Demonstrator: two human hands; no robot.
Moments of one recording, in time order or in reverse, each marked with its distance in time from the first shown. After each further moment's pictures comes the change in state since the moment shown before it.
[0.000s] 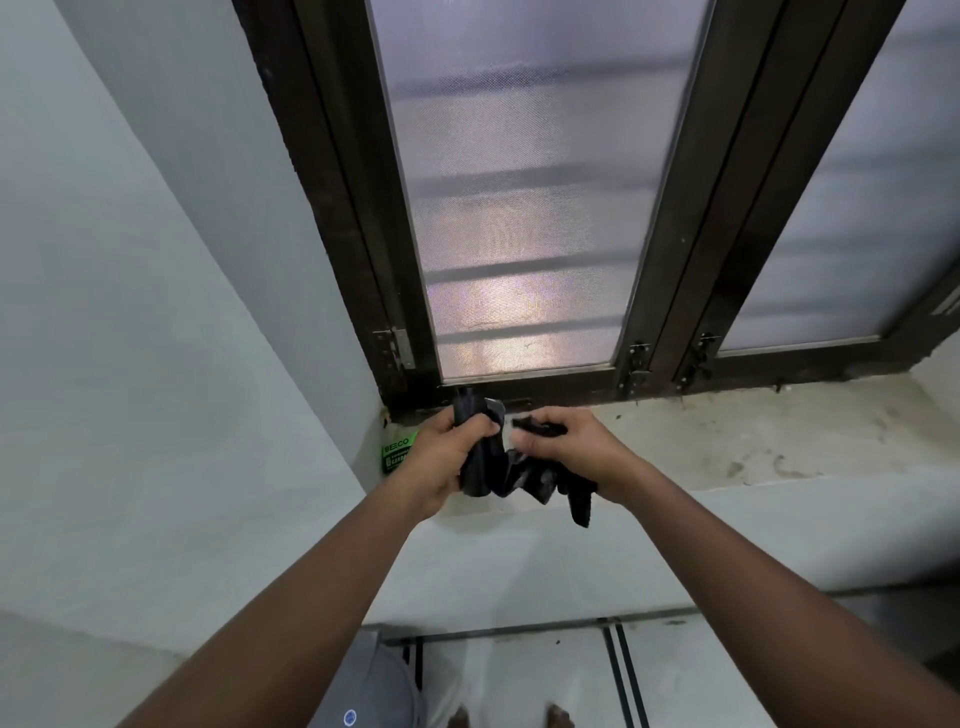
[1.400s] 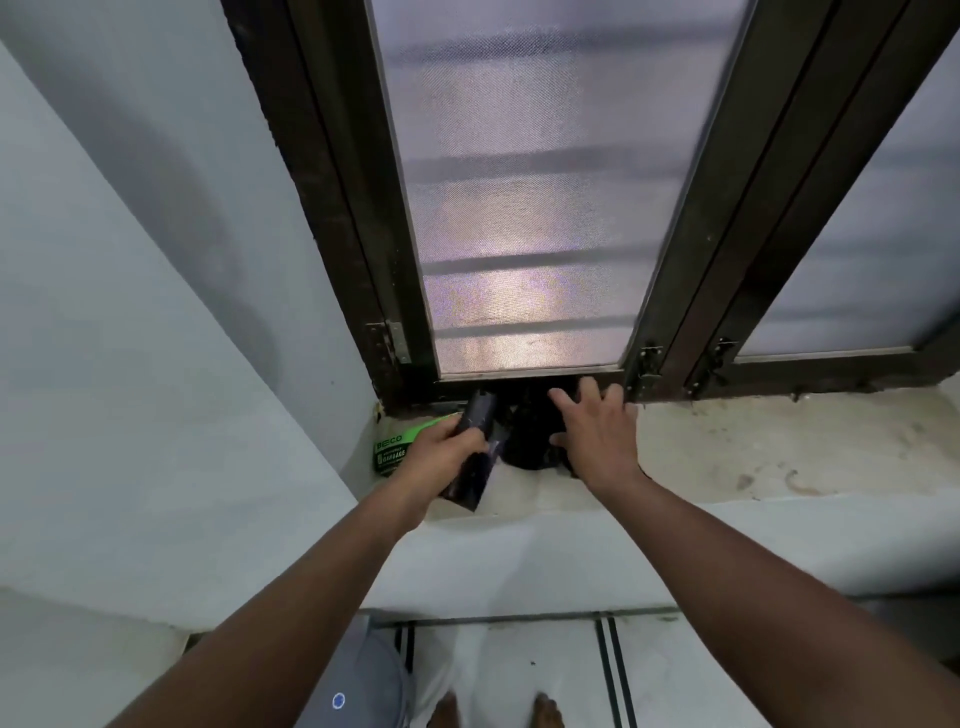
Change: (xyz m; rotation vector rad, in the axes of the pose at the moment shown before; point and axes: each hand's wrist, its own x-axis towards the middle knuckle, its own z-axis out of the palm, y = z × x) left_hand 0.019 -0.012 -0.007 0.196 0.018 -0.042; right_hand 0.070 0.049 -0.020 -1.401 0.461 -0.121
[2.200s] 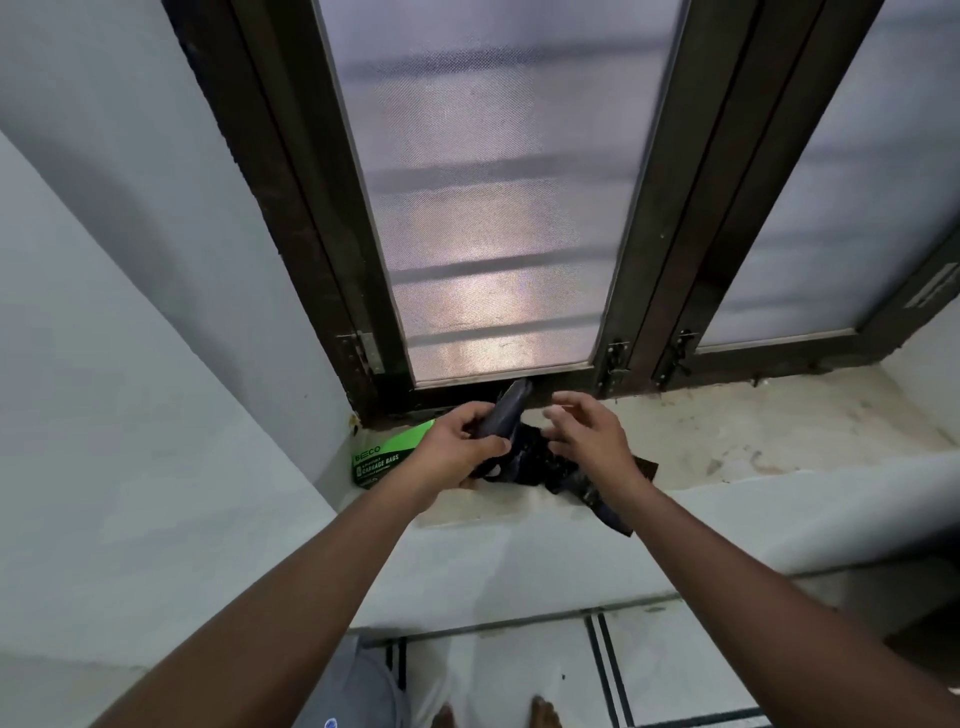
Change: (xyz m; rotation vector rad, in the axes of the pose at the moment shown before) left_hand 0.012 0.017 0.026 0.108 -0.199 0.079; right_hand -0.035 0.017 -0.024 1.458 -0.123 0.418
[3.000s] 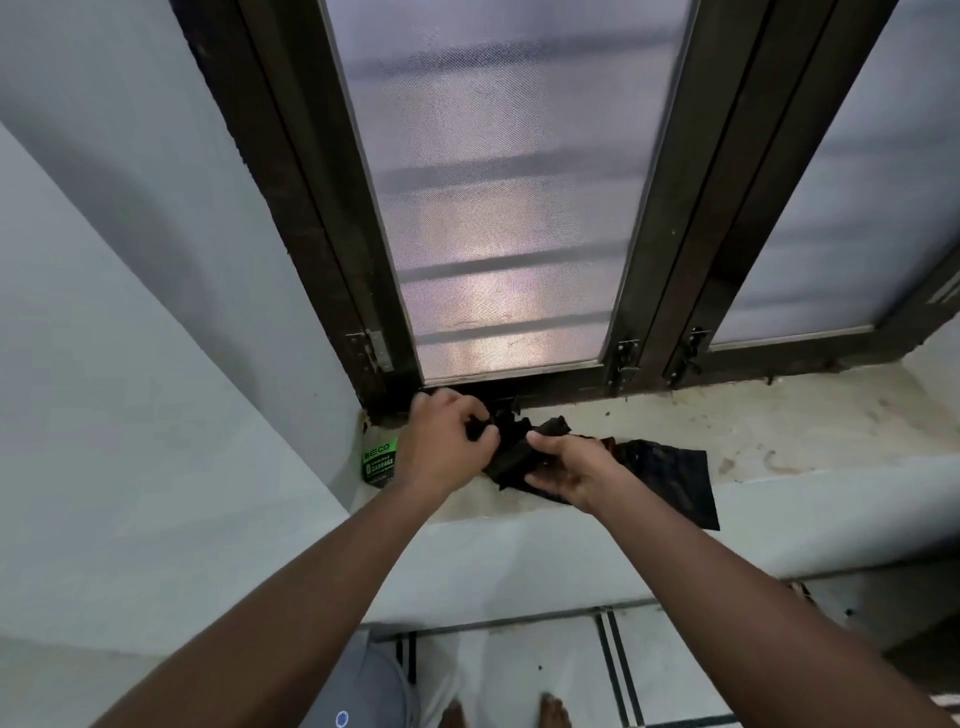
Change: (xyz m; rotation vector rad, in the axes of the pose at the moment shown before) left_hand 0.007 -0.010 -0.010 0.902 0.446 0.340; right_hand 0.007 0.006 0.030 0.407 -0.057 0.591
